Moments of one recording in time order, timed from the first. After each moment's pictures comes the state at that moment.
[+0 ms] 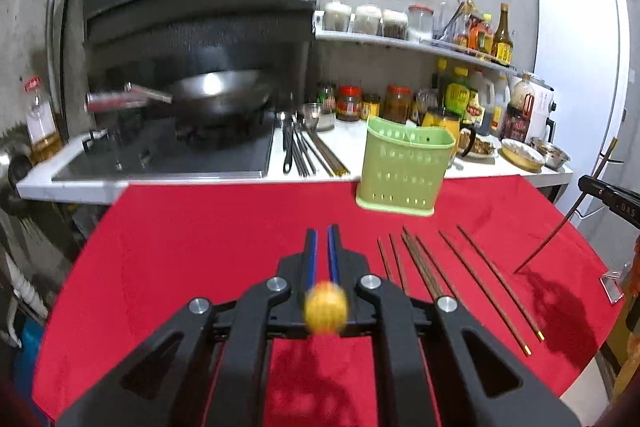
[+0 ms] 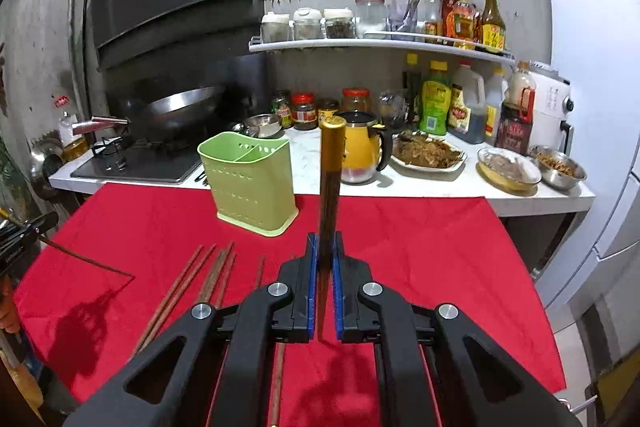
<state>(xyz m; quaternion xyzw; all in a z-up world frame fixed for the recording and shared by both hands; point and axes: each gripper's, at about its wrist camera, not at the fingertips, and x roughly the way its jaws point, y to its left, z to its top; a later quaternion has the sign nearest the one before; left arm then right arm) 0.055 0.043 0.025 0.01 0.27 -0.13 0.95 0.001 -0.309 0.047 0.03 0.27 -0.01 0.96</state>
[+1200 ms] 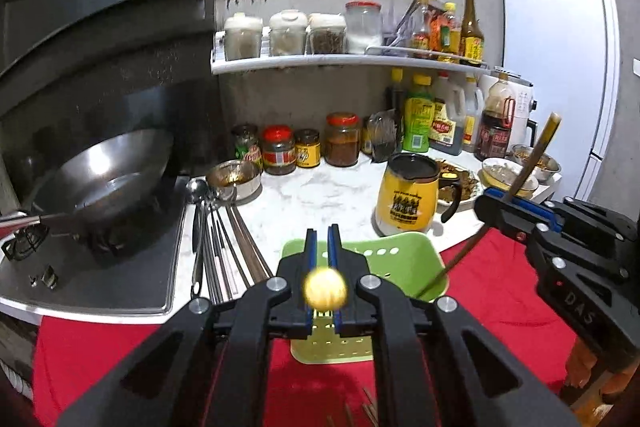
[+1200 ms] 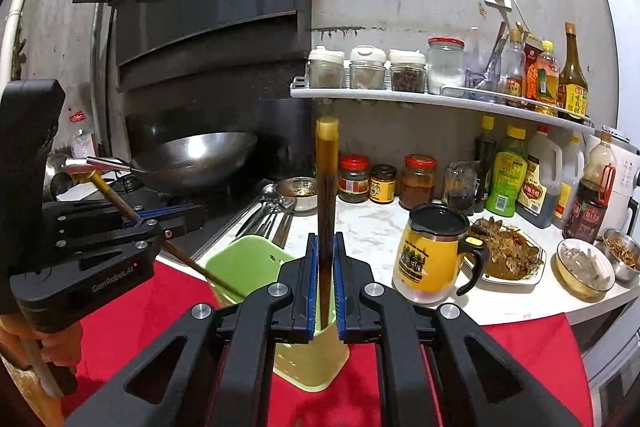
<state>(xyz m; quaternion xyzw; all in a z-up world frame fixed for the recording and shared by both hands) 0.247 -0.099 0.064 0.06 0.25 -0.22 0.94 0.180 -0.260 0.075 0.00 0.19 0.06 0.98</state>
